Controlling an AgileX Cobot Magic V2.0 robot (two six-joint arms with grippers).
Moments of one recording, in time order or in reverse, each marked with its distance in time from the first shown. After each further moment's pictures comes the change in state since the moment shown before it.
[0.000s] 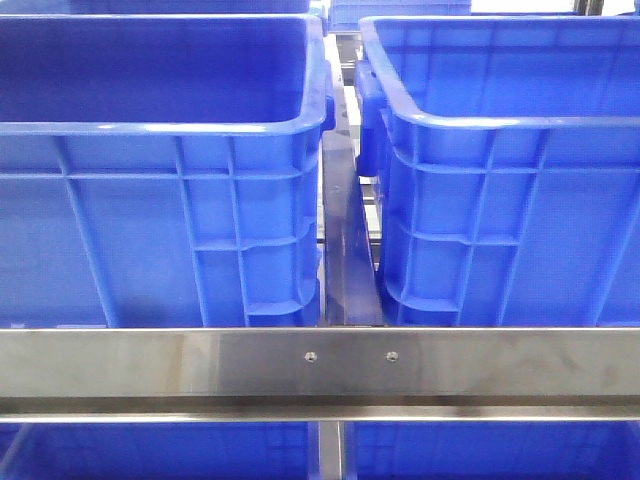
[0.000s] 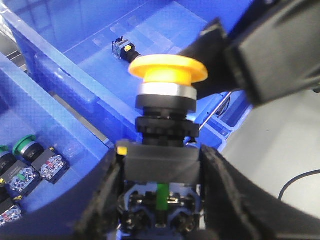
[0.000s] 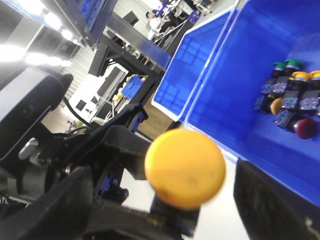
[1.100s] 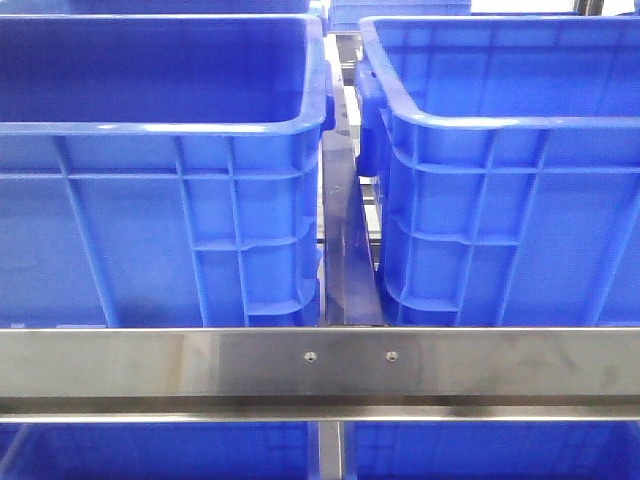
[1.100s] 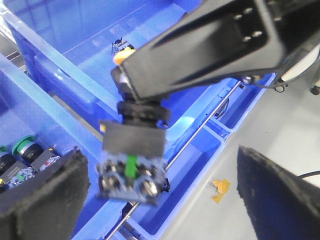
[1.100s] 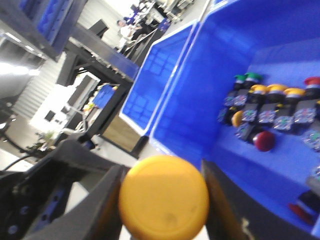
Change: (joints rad) left arm 0.019 -0.011 0.000 -0.008 0.004 -0.007; right arm 0.024 0.060 -0.040 -0.002 -0.154 -0.027
